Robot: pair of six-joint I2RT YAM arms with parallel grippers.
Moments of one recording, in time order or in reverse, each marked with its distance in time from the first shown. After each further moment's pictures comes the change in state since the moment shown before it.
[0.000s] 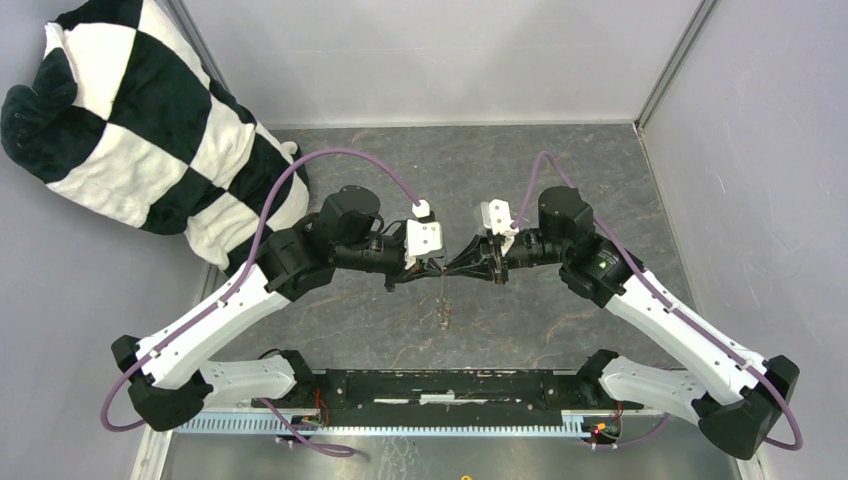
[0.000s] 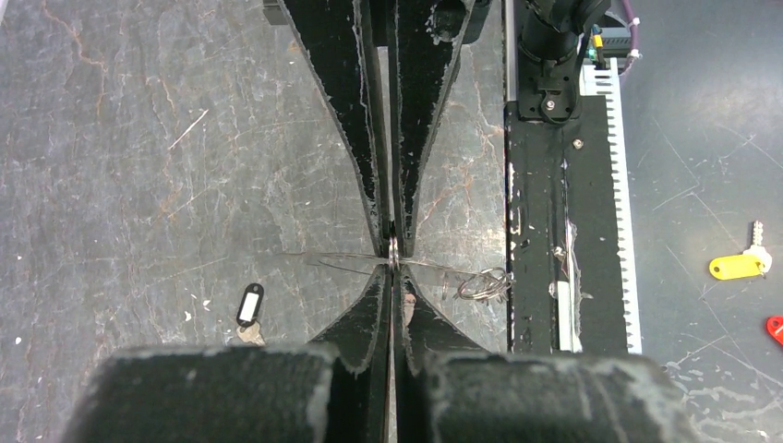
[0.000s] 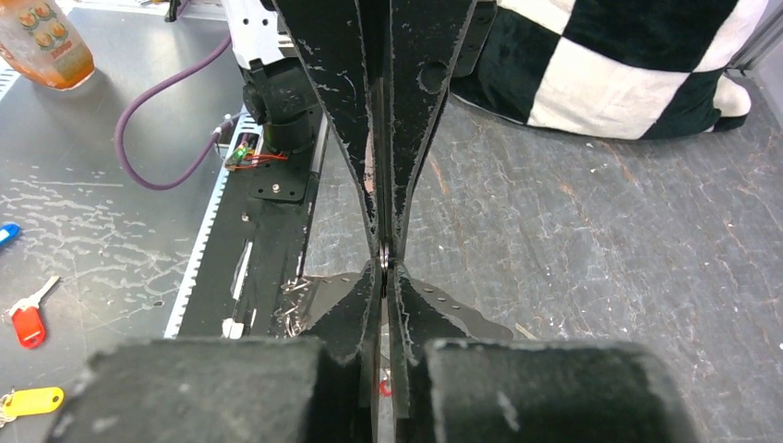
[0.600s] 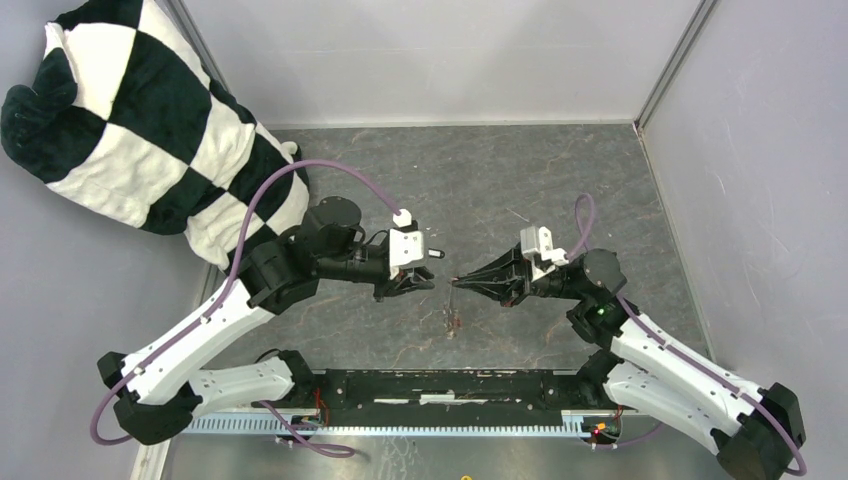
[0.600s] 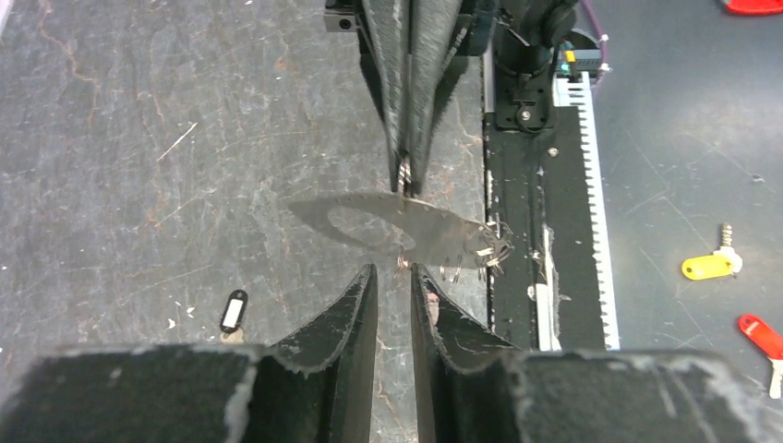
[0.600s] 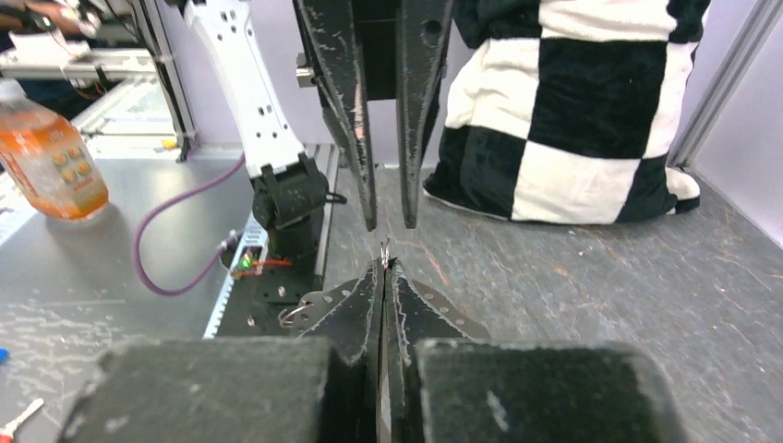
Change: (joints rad) left arm 0.006 -0.083 -0.061 0.028 0.029 -0.026; right arm 0.005 -0.241 -0.467 0.727 0.084 0.385
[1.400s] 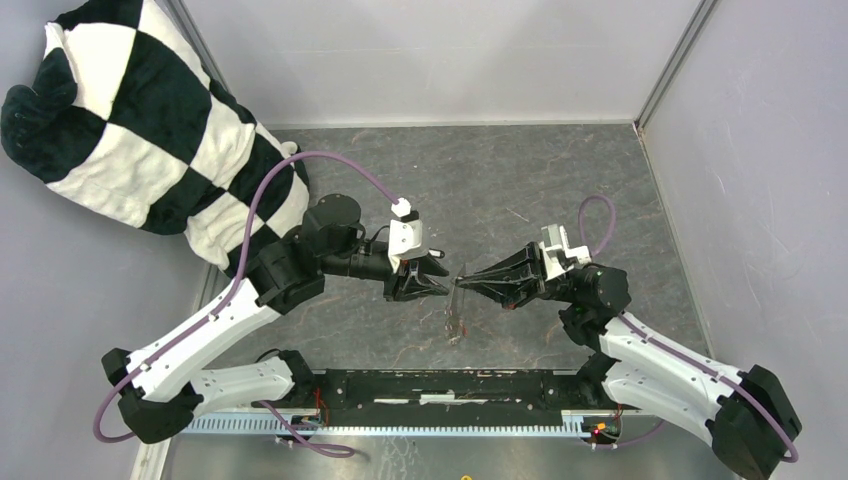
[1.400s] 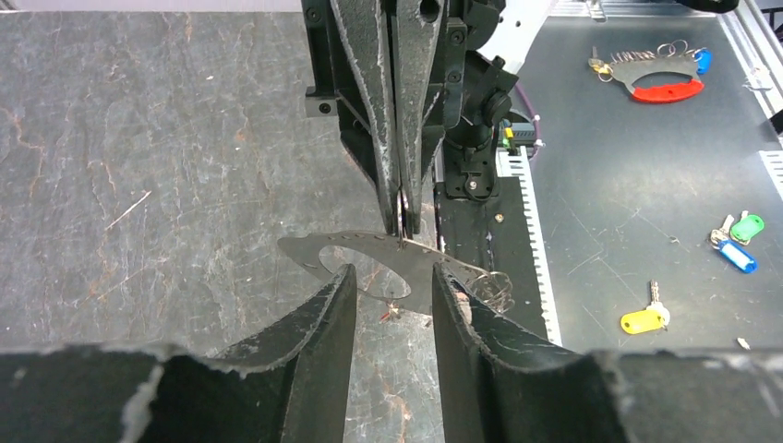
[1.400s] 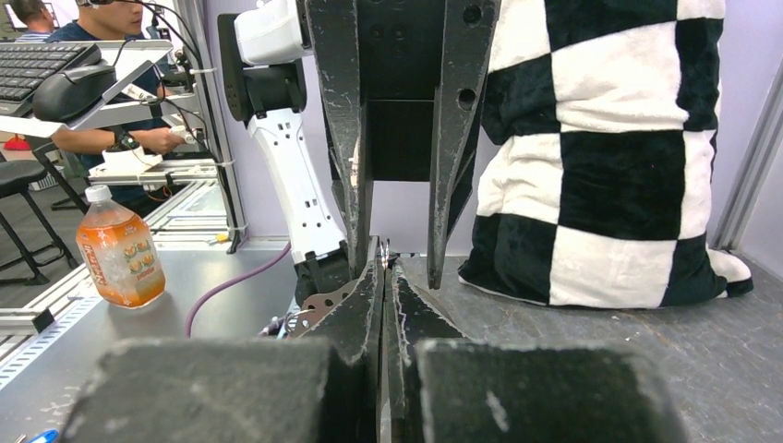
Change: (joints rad) left arm 0.001 -0.011 -0.056 0.190 0.128 -0.168; right arm 0.000 0.073 -0.145 0.589 0.036 0.354
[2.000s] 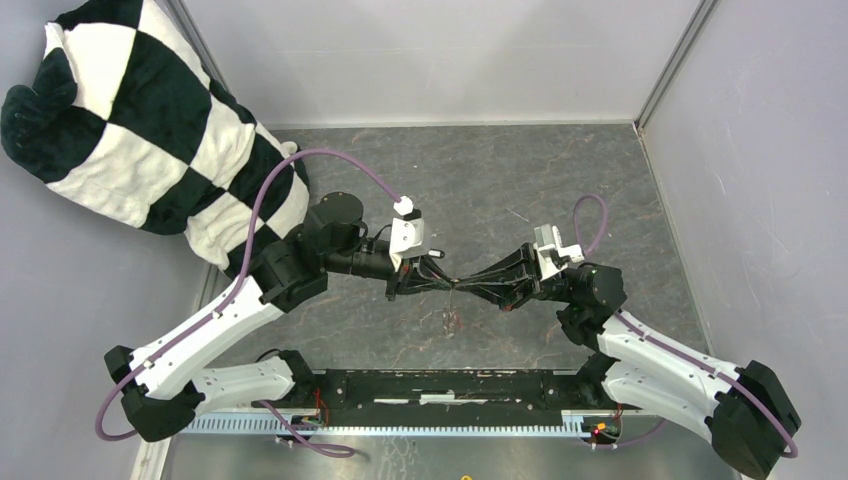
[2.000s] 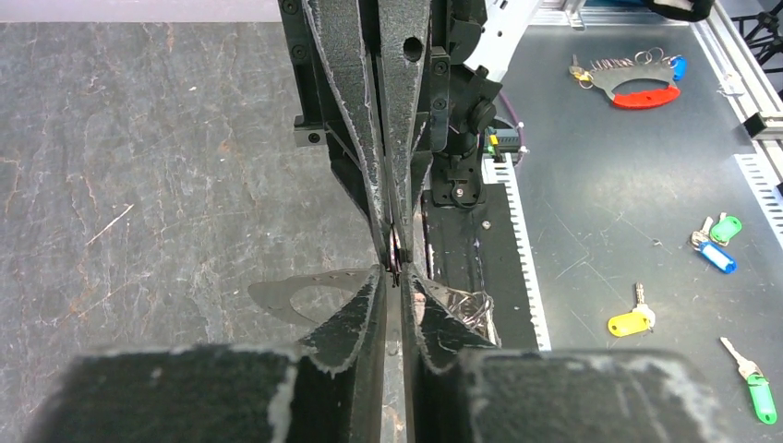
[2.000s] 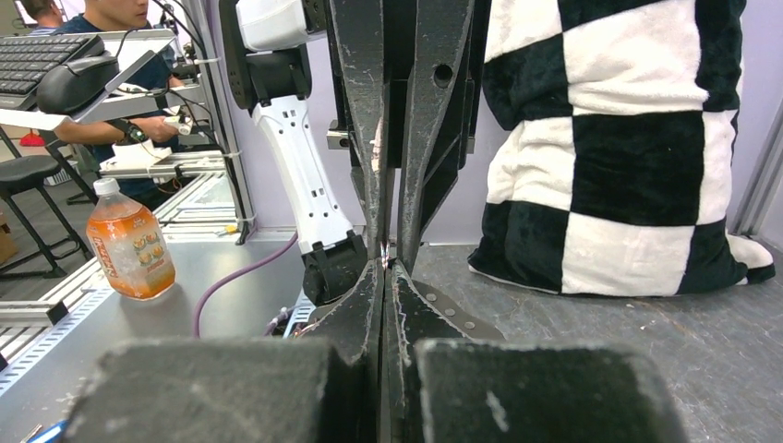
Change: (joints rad) left arm 0.002 0.016 0.000 0.035 0.050 -0.019; right arm 0.019 0.025 0.000 -0.008 -0.003 0.001
